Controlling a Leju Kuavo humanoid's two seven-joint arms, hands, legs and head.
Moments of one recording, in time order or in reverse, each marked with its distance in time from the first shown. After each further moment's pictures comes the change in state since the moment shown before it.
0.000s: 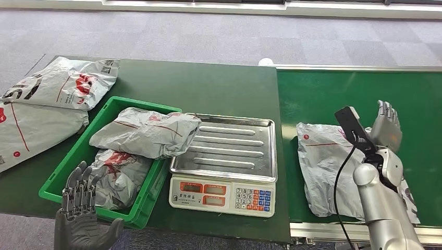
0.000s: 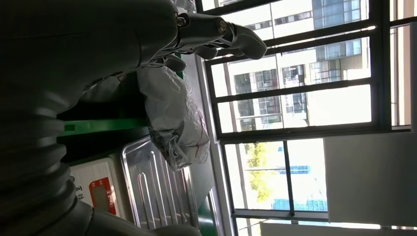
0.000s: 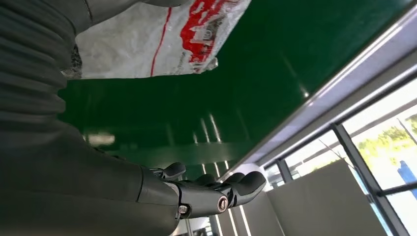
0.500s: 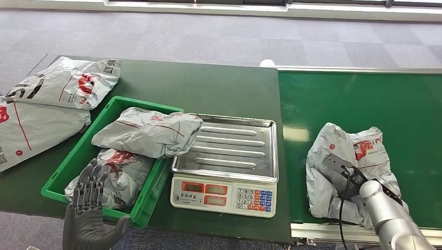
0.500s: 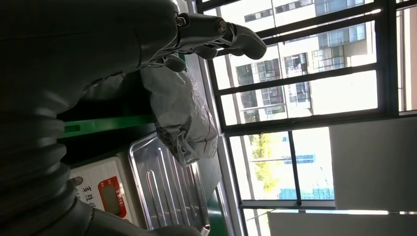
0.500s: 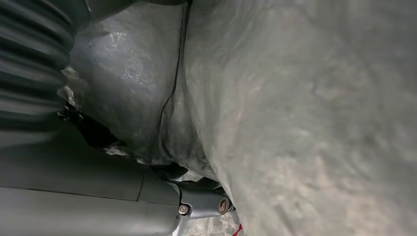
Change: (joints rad) left arm -0.049 0.034 0.000 0.060 0.013 -0.022 0.006; right arm -0.057 -0.083 -0.023 0.512 0.036 0.595 0.151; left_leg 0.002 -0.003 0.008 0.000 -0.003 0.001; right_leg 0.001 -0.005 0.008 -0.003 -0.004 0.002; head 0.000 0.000
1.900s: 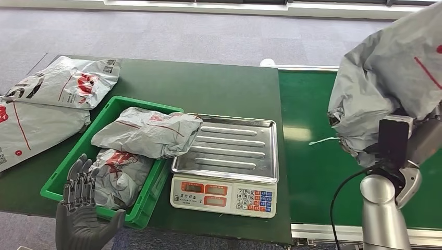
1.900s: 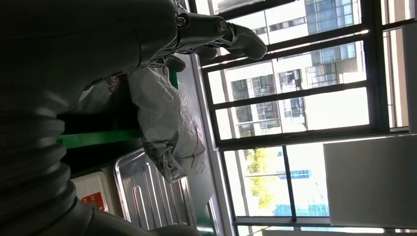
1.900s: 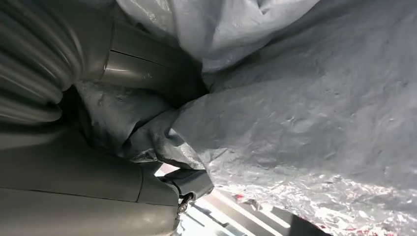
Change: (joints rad) left arm -0.009 -0.117 0.076 -0.043 -0.064 -0.061 -0.005; right arm 0.232 0.195 -0.043 -0.996 -0.358 -0.982 -0.491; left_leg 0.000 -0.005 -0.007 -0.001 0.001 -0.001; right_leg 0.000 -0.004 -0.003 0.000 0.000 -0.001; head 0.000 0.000
